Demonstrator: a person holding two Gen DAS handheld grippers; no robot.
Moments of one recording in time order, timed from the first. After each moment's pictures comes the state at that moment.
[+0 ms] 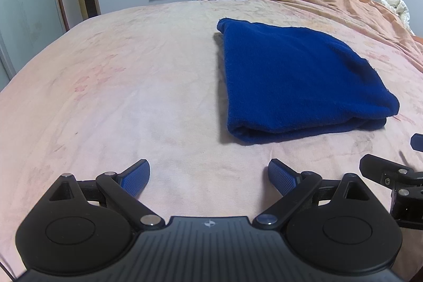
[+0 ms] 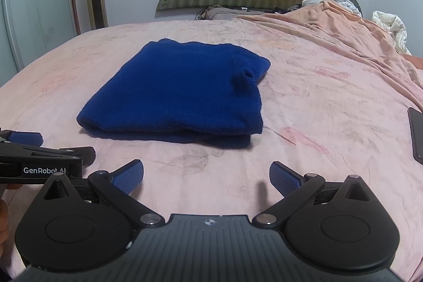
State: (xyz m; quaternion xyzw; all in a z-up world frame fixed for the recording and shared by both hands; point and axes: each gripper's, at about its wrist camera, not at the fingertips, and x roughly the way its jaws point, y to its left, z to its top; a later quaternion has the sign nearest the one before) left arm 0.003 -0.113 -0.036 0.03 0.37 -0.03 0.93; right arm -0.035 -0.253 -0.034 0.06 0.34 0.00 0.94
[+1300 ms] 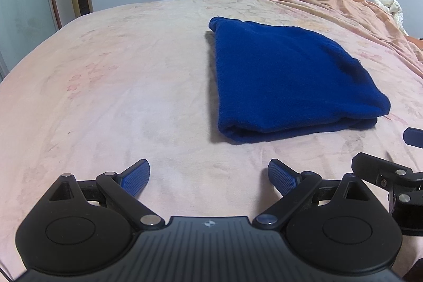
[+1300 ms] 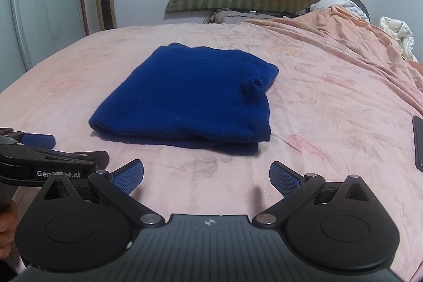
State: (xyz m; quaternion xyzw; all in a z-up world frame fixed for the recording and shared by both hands) left arm 0.003 -0.113 -0.033 0.03 0.38 -0.05 0.92; right arm -0.038 -0.250 -0.023 0.06 0.33 0.02 0.94
